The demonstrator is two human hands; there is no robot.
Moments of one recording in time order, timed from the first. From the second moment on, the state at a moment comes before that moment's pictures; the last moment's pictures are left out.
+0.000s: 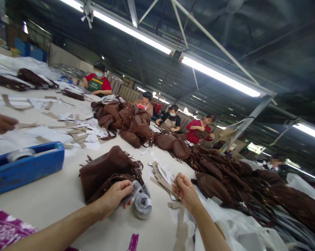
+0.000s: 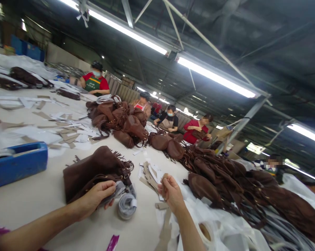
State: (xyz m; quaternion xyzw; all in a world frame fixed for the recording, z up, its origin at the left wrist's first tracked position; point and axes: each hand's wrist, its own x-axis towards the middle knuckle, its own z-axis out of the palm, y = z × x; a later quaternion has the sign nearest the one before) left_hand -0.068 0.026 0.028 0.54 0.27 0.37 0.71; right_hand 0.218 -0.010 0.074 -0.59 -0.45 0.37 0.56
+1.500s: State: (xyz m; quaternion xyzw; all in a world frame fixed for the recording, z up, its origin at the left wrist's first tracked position) left_hand -0.058 0.027 0.018 0.54 0.32 0.40 0.67; right_hand 0.086 -0.044 0.031 -0.55 -0.34 0.55 0.52
